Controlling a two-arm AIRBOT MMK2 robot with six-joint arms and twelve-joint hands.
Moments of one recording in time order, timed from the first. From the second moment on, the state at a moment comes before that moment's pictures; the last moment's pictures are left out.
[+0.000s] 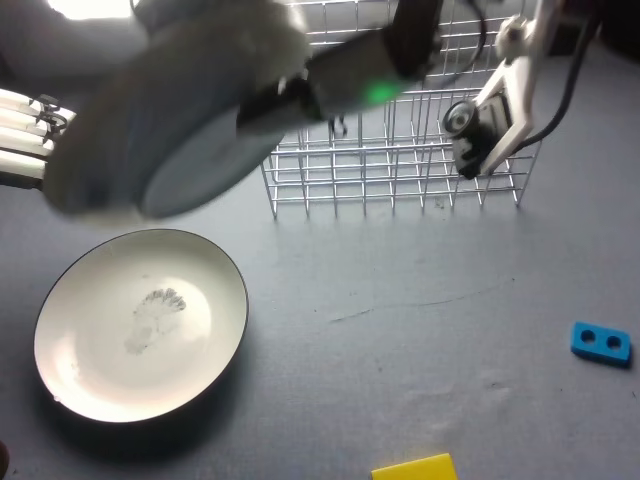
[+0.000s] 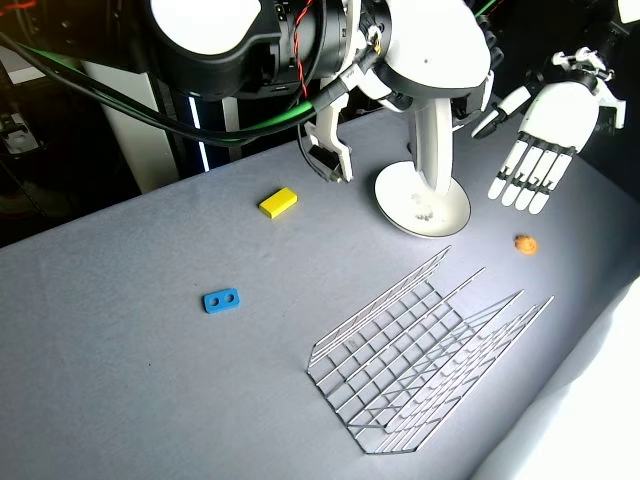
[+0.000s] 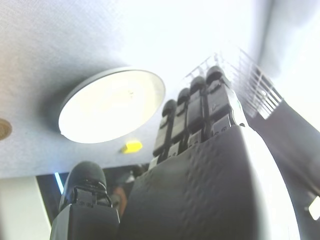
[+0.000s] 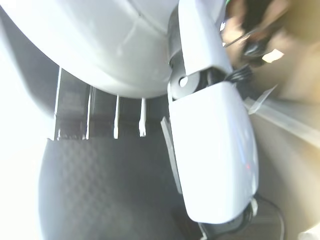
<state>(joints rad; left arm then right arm) 0.60 -1.02 1.93 1.64 -1.22 -0.18 -0.15 -1.15 1.03 -0.84 0.35 0.15</state>
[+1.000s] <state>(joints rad) 0.75 -1.06 1.92 1.64 -1.20 -0.18 -0.16 -1.09 1.22 -0.46 0.18 0.23</state>
